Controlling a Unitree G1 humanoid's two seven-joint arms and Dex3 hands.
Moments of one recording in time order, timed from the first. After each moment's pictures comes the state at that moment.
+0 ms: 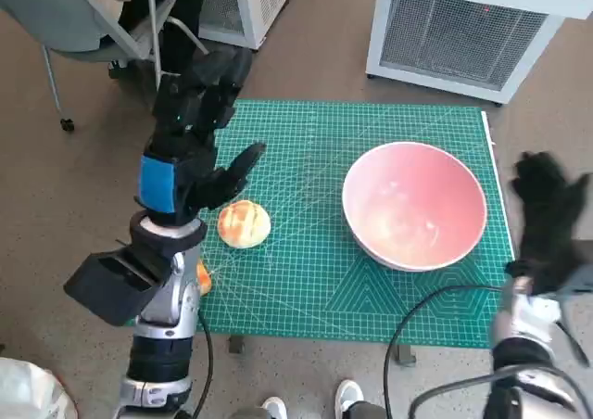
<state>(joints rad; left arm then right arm) -0.48 0.09 0.10 0.11 -0.16 -0.47 -0.24 -0.69 -0.27 -0.42 1.28 0.20 -0.69 0.14</state>
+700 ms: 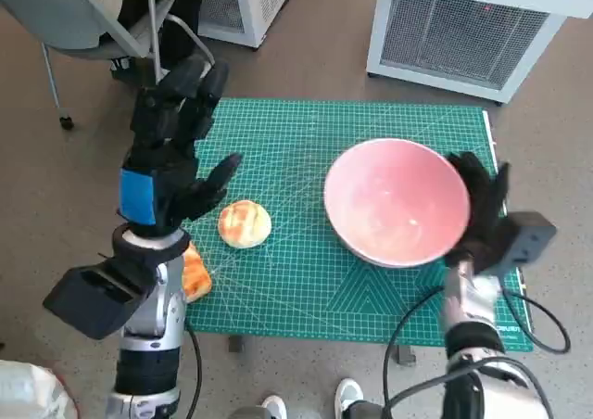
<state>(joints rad) -0.40 0.13 0.13 0.02 -0.19 -0.45 -0.24 -0.80 -0.12 -0.40 1.30 0.19 -0.55 0.13</state>
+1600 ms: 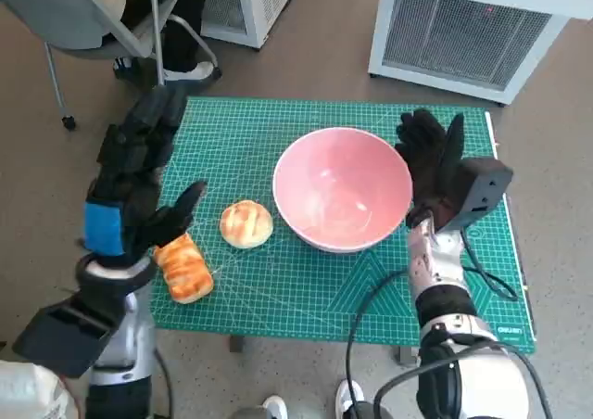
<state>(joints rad) -0.22 0.30 0.20 -0.10 -0.12 -0.44 -0.26 -0.96 -0.07 -0.36 1.31 0.13 -0.50 0.06</state>
